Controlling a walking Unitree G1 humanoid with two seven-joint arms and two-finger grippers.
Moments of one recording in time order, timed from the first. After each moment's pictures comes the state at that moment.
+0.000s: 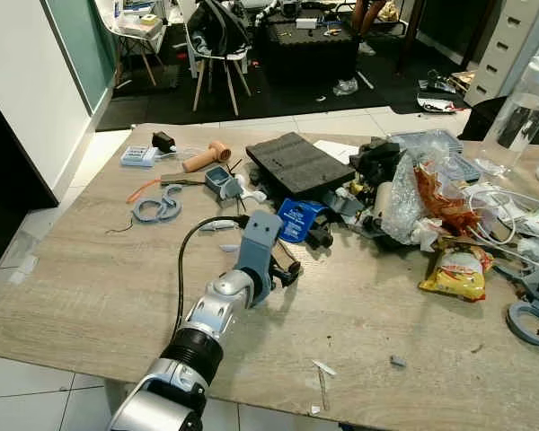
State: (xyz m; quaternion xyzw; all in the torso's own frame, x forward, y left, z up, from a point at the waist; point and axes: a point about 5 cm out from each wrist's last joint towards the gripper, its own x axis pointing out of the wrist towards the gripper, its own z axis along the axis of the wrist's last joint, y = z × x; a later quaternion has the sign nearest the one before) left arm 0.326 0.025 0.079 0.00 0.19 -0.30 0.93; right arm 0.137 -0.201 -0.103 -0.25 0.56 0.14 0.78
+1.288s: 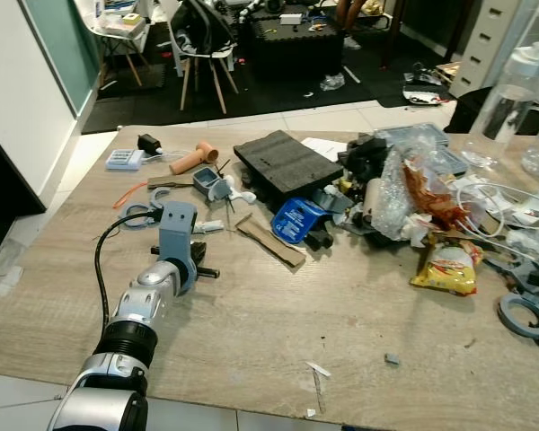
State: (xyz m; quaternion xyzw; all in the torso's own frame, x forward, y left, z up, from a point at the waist) left arm 0.348 0.149 0.088 -0.03 0.15 -0.15 0.98; right arm 0.136 -0.201 -0.103 -0.25 0.56 0.14 0.77
